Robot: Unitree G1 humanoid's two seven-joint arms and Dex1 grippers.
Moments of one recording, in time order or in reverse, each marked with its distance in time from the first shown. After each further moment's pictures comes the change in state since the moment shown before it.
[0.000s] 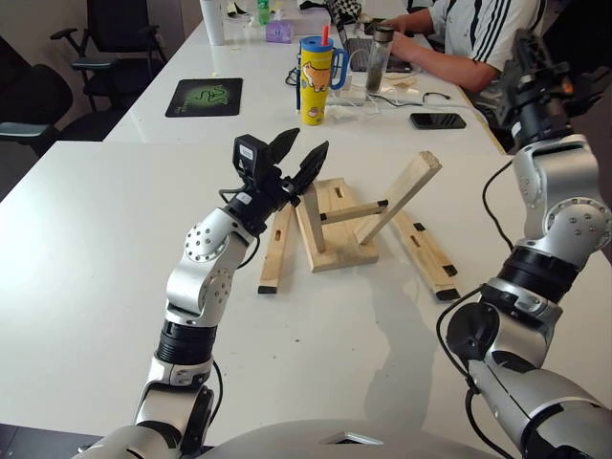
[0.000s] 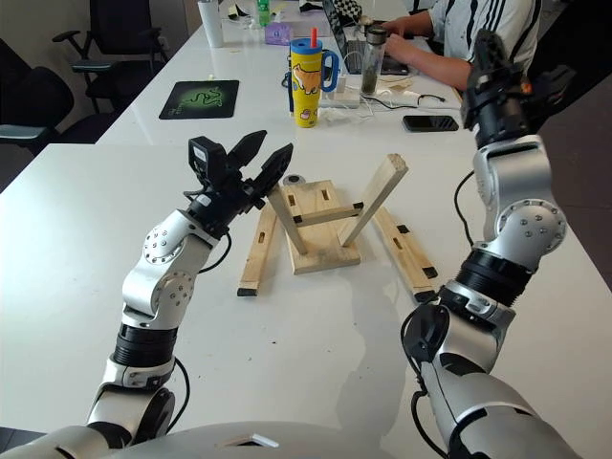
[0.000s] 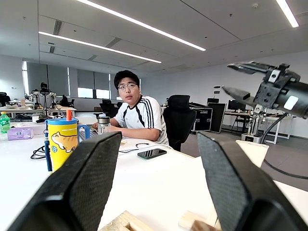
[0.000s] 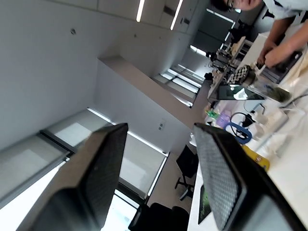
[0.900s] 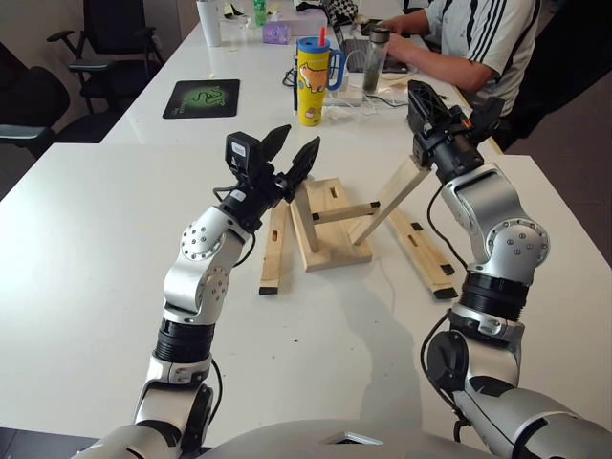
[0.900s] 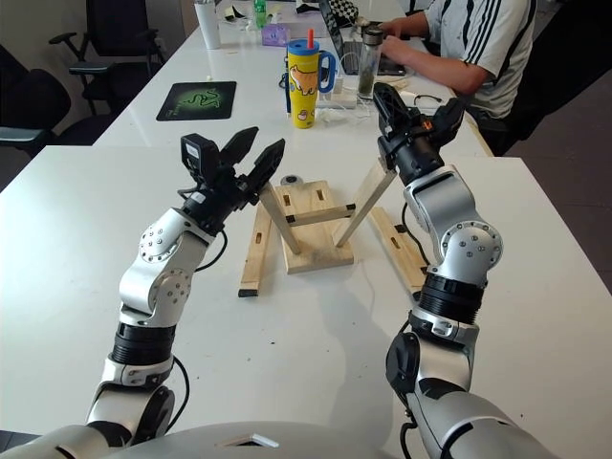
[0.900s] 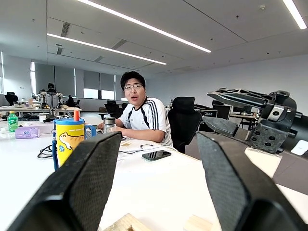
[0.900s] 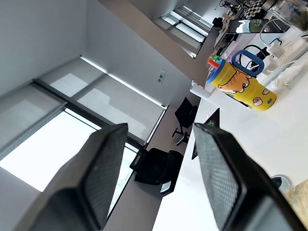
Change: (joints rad) left arm -0.009 -0.011 0.034 0.002 -0.018 0.005 0.011; right arm 0.157 0.157 0.214 -0.109 0.006 0.081 0.009
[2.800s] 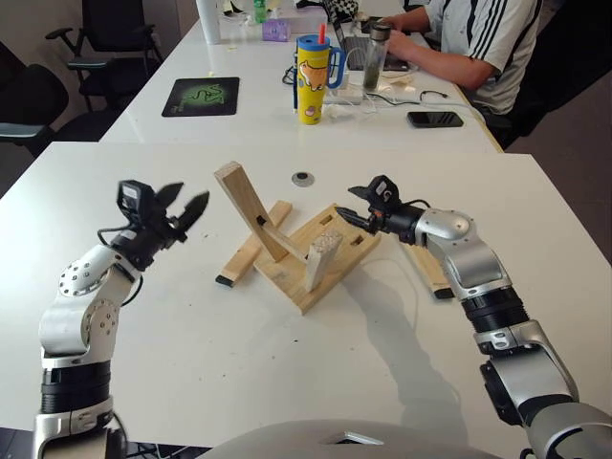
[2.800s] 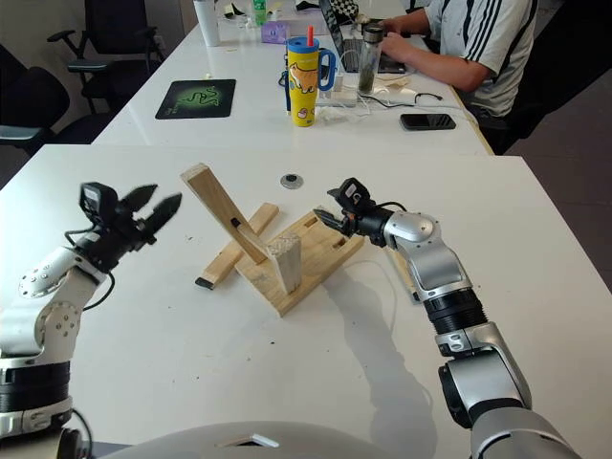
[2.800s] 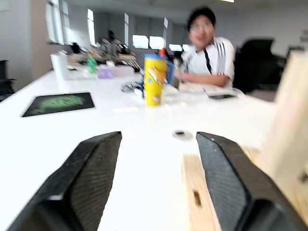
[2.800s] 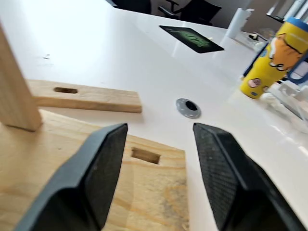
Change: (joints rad) left arm 0.348 0.478 0.246 -0.058 -0.103 0.183 -0.228; right arm 0.142 -0.344 0.685 0.180 -1.195 -0.427 0.919
